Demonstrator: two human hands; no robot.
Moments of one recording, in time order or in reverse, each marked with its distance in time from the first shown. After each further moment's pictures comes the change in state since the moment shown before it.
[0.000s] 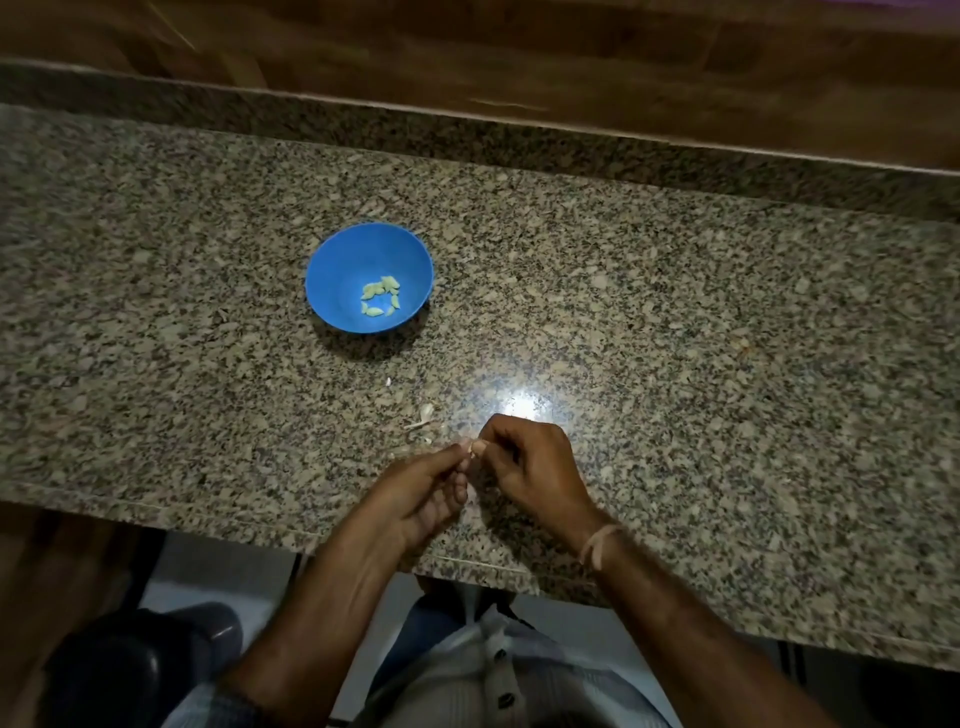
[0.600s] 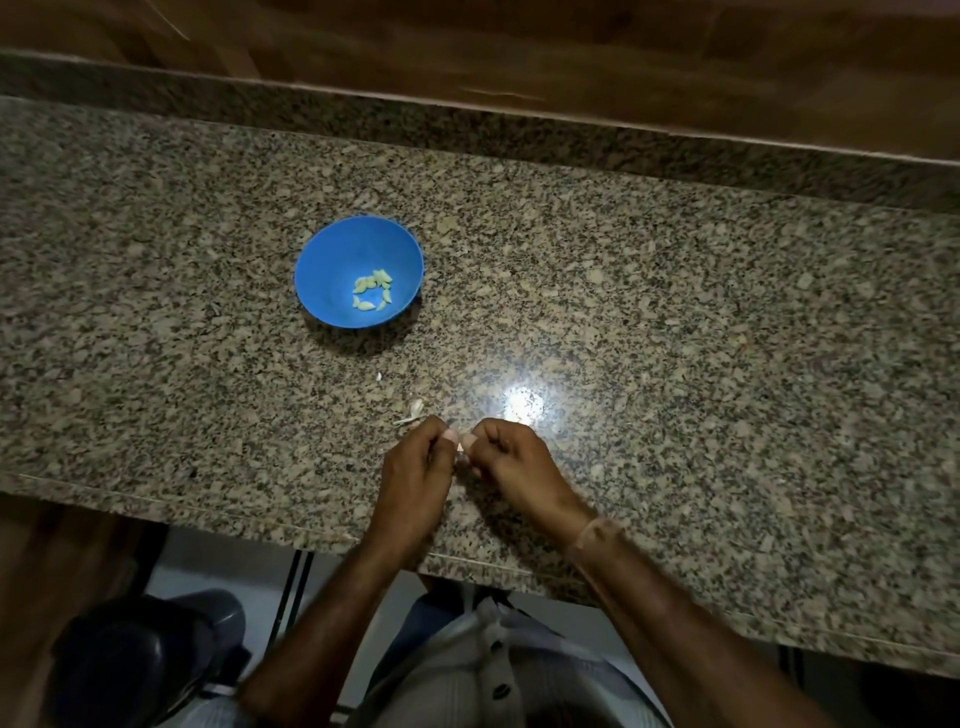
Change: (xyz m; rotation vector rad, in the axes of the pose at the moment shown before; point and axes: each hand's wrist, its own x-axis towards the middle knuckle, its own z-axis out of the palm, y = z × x) left_hand -0.001 -0.020 0.003 0.850 0.127 0.831; right_hand -0.001 -0.011 -0.001 0.370 -0.145 0.265
